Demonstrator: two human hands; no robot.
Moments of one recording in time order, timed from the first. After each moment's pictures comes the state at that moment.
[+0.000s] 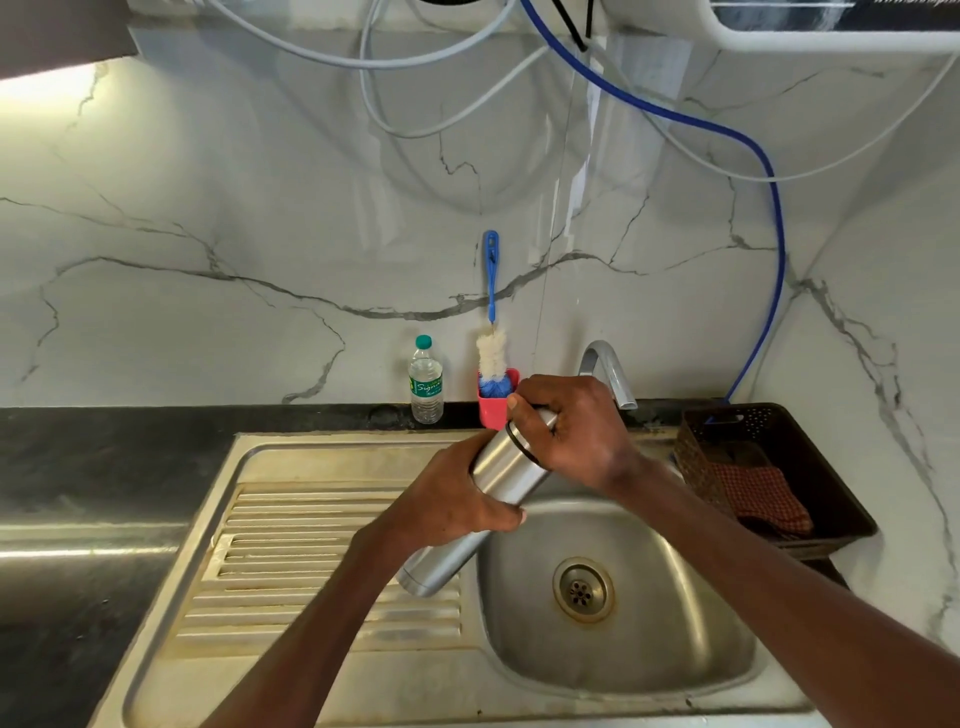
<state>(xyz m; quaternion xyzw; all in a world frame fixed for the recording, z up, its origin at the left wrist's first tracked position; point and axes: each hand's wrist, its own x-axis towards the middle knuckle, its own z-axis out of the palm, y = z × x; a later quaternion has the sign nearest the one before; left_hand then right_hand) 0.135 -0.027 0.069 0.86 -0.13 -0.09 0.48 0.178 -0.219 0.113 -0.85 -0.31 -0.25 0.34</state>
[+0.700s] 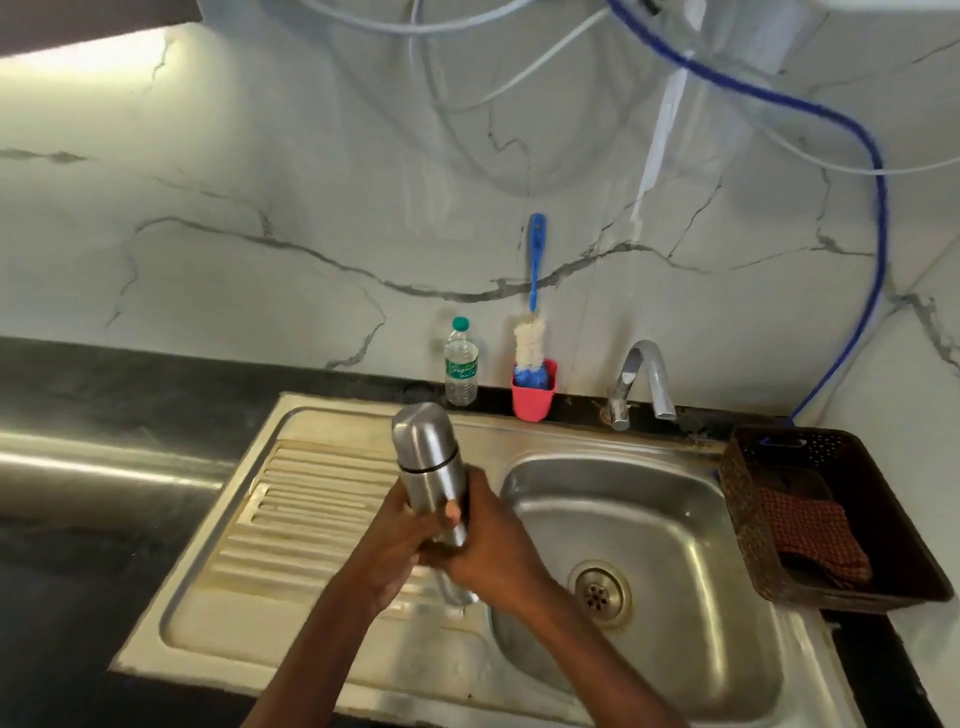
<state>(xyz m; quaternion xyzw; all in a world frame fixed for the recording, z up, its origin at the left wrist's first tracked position) 0.078 -0.001 0.010 0.62 0.11 -0.05 0.77 0.108 -0.148 0.015 -0.84 -0.19 0.14 0.49</state>
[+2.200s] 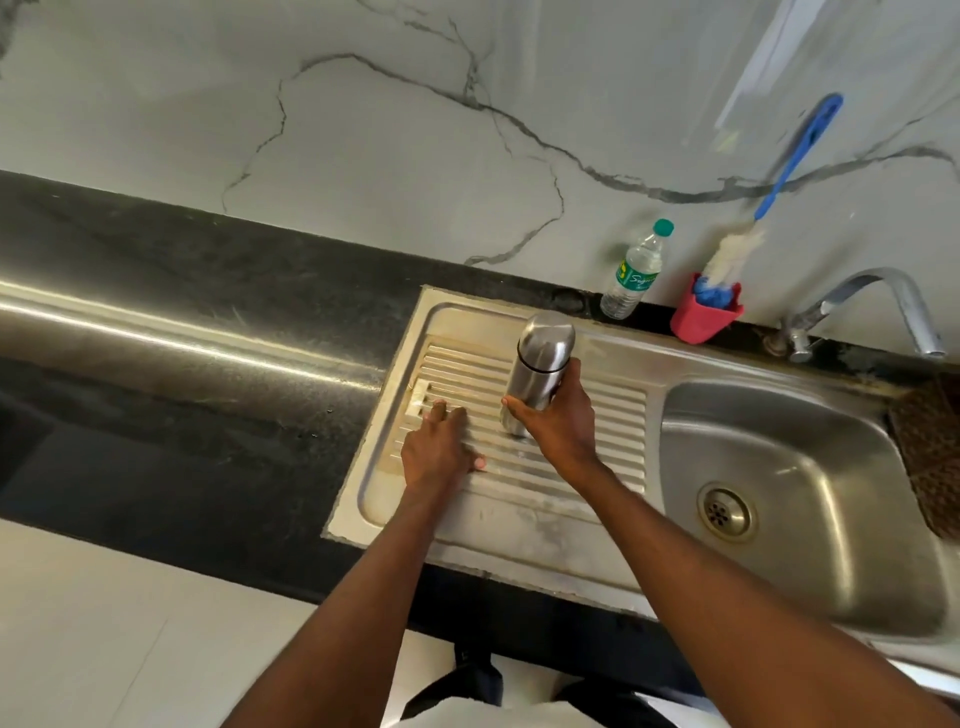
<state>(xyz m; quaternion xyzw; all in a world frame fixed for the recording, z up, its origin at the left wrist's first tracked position) 0.043 0.225 -0.105 0.96 0.19 -0.06 0.21 0.111 0.068 -0.055 -0.89 -0.01 0.04 0.46</state>
